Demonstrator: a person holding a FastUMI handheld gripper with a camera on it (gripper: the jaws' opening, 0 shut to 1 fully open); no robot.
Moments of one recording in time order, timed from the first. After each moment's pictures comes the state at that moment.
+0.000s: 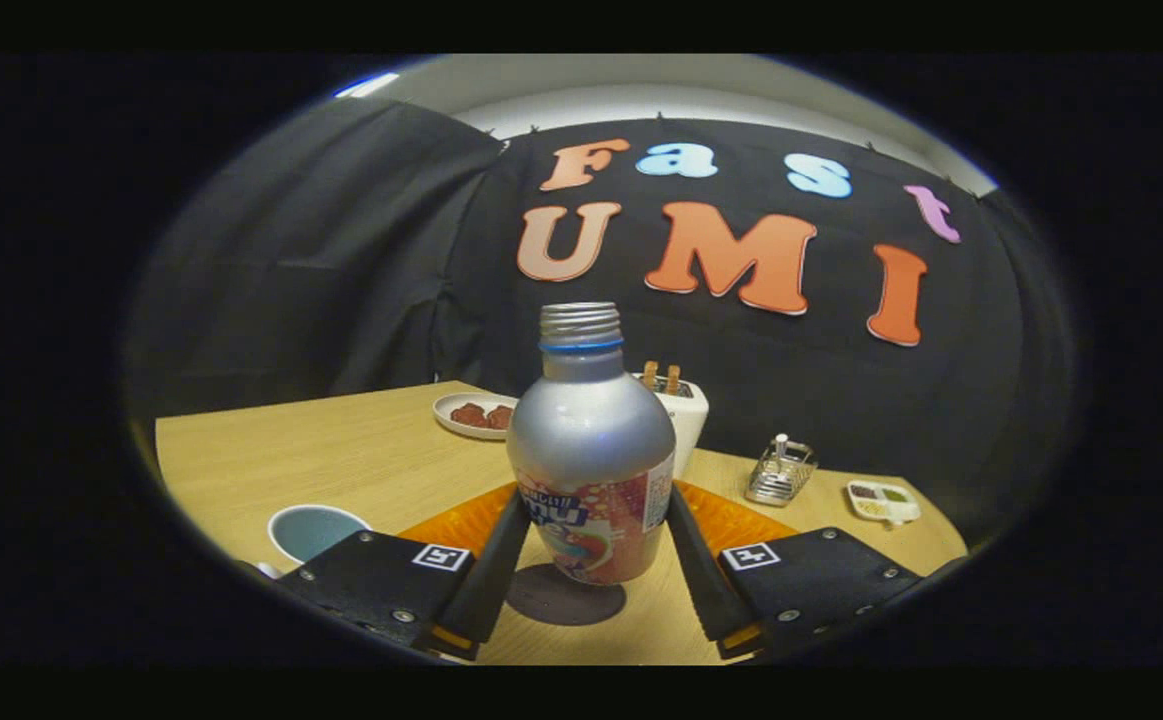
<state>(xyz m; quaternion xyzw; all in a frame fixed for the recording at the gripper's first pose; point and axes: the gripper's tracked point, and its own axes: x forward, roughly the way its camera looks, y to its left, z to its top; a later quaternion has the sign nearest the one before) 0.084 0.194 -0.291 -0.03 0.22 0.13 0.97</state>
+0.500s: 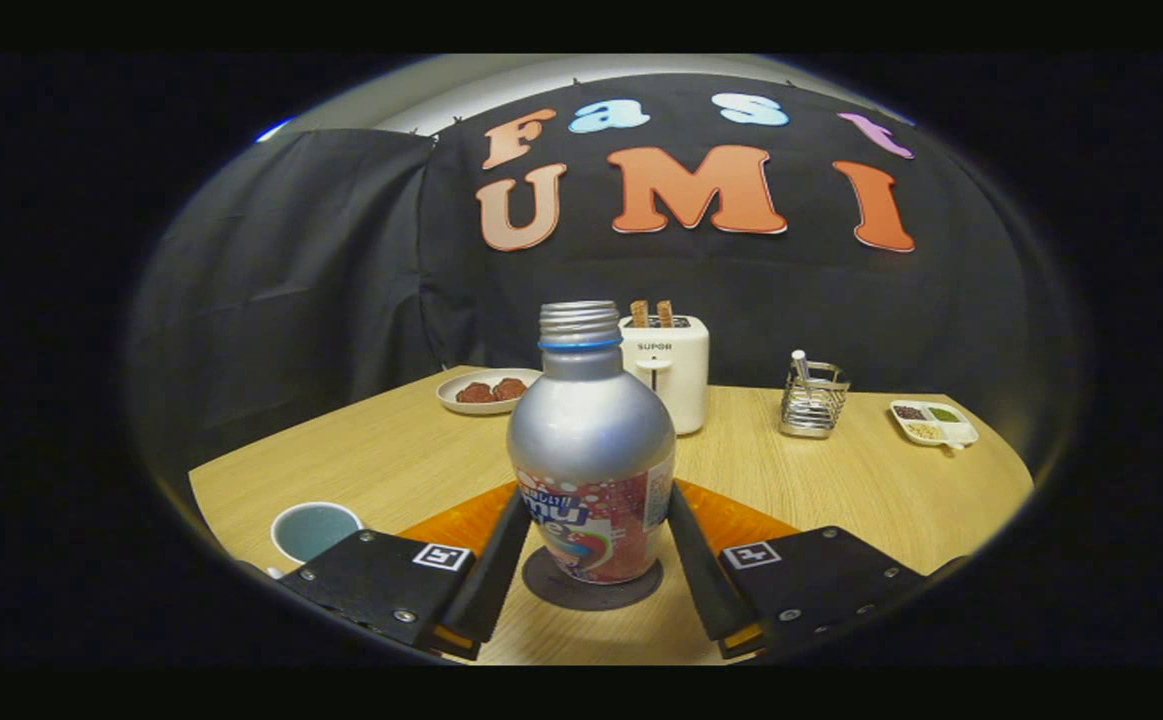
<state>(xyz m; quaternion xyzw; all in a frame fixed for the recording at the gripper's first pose) 0.074 0.192 -0.334 0.05 0.30 0.14 0.94</state>
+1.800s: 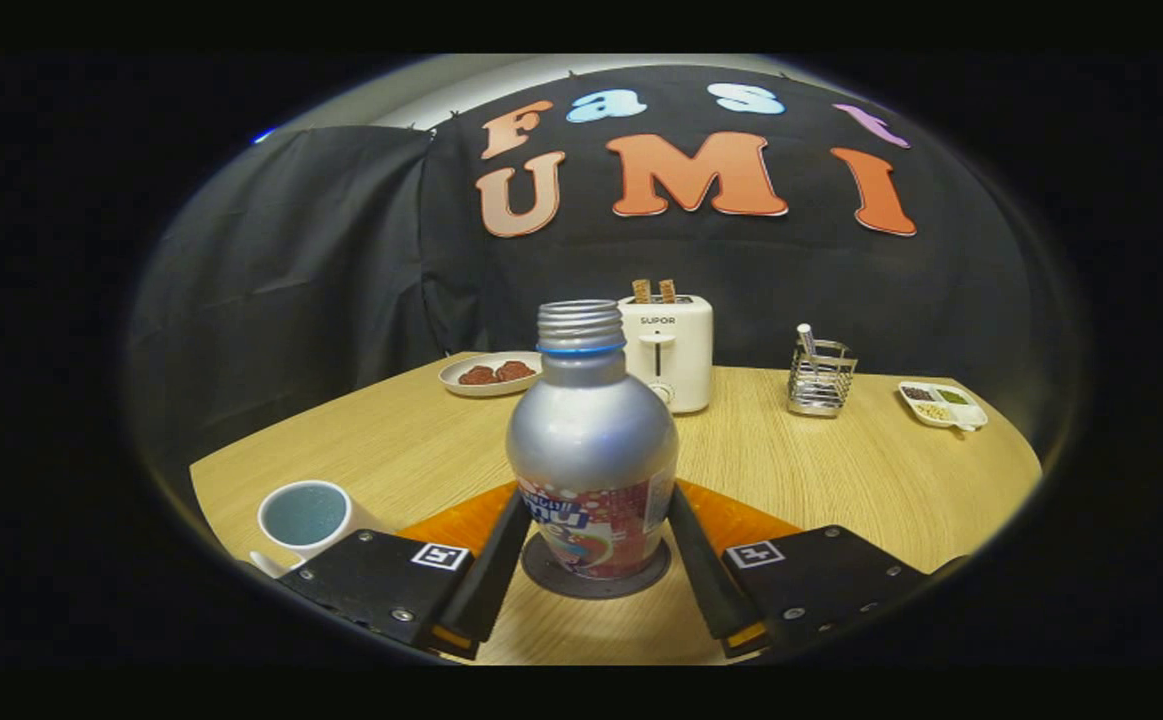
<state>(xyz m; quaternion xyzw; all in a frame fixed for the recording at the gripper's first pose) 0.064 0.198 -0.347 0.06 0.31 0.14 0.94</state>
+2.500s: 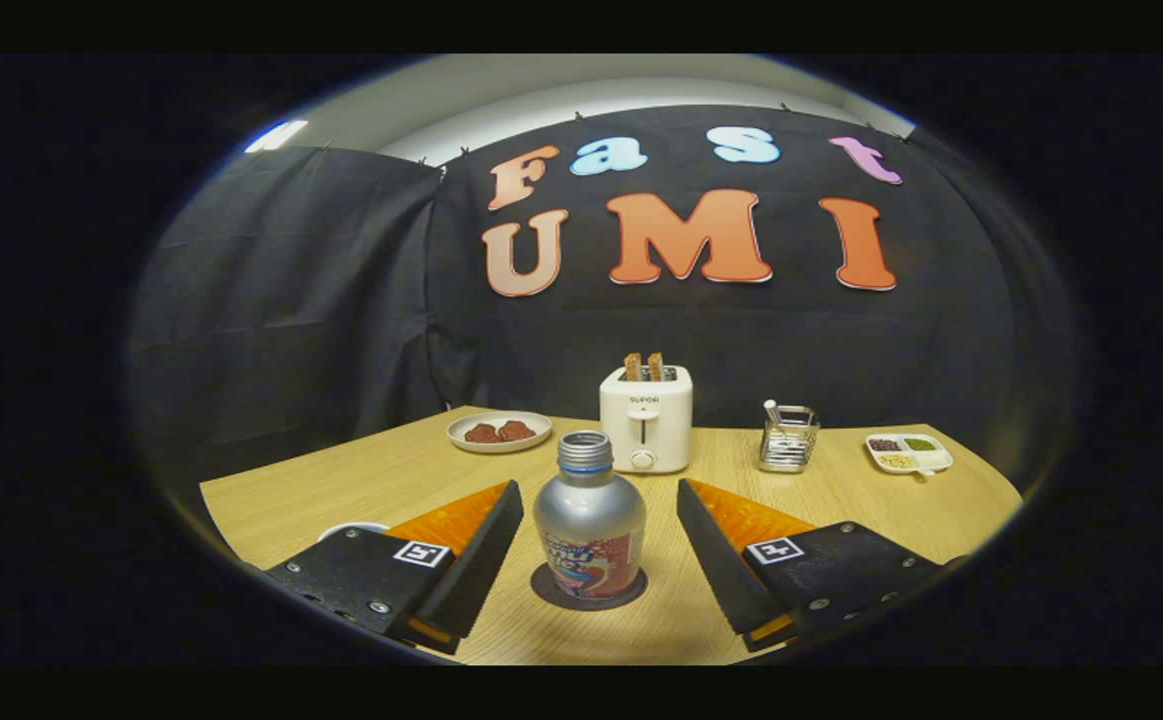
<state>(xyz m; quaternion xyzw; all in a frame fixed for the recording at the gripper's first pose) 0.062 0.173 -0.253 0.06 0.21 0.12 0.97</state>
